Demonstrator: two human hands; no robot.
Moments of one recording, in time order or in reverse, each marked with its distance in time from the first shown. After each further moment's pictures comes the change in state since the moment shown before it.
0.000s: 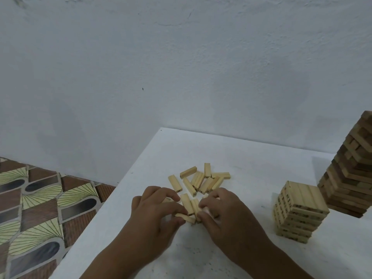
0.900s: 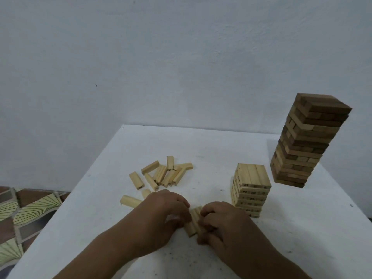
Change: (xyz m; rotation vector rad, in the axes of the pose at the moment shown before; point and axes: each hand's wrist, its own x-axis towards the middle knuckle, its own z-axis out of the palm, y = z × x) left_hand 0.043 0.062 0.018 -0.199 -0.340 0.293; right_hand -0.062 0.040 -0.040 0.002 -0.145 0.002
